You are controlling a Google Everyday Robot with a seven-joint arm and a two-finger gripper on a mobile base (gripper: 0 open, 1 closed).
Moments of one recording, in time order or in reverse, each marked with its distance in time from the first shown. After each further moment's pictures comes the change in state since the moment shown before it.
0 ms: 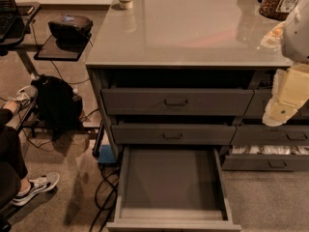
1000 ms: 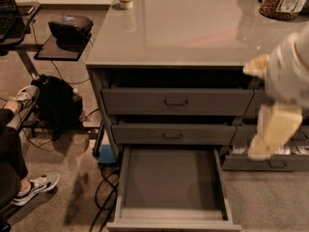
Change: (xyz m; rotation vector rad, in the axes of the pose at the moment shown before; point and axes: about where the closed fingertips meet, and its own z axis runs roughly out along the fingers) arm -0.008 0.043 0.038 -0.014 -0.065 -0.069
